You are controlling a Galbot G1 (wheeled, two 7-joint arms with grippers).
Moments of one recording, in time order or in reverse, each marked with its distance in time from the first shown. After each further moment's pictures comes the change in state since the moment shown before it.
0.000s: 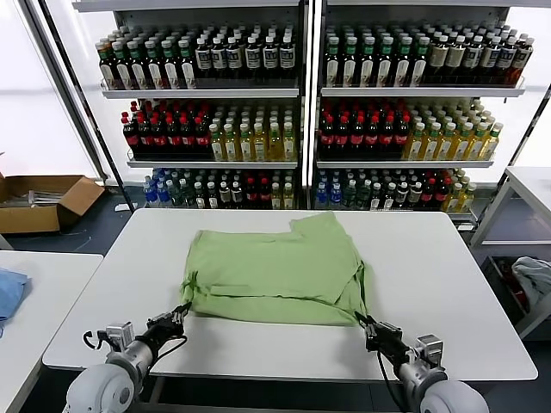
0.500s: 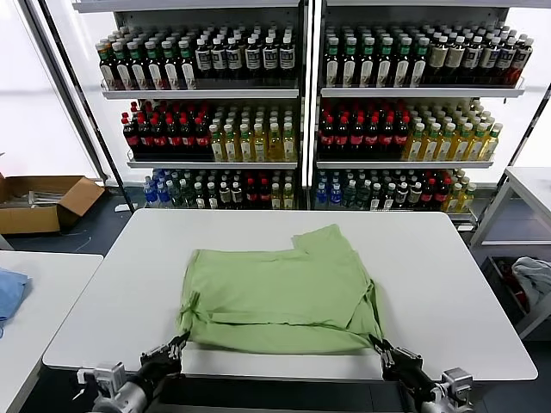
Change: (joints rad) left arm 0.262 -0.046 -0.069 -0.208 0.056 0.012 -0.010; right arm -0.206 -0.002 0.092 0.125 -0.020 0.001 -0.012
